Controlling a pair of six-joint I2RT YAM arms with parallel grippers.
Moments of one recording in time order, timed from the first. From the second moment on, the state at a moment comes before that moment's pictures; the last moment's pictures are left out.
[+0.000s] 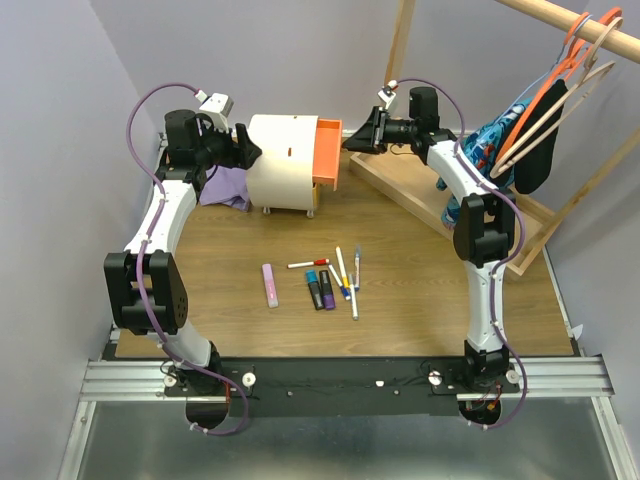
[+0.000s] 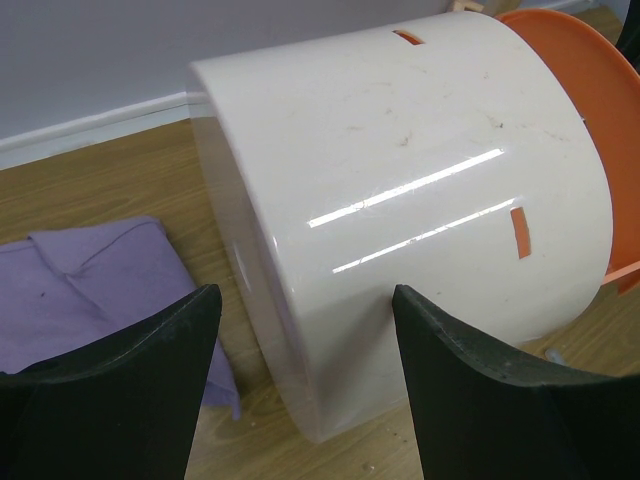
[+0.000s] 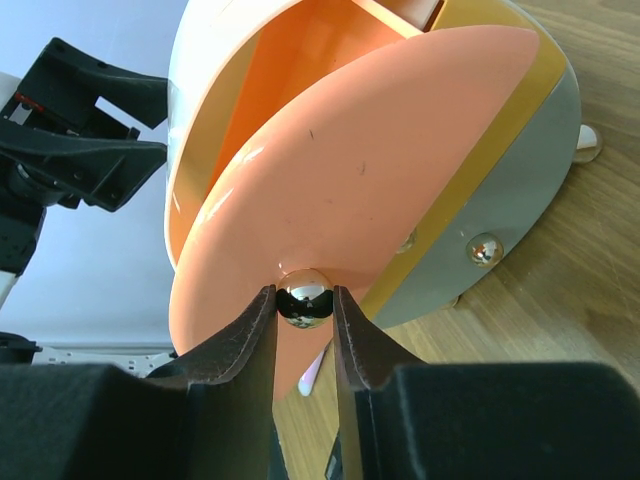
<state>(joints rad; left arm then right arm) 0.01 1.63 1.38 -0.09 0.55 -0.04 0.22 2.30 2.08 -0.19 -1.02 0.67</state>
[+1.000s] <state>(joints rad) -0.03 1.63 1.38 -0.09 0.55 -0.04 0.21 2.31 2.14 -0.23 -0.96 0.65</state>
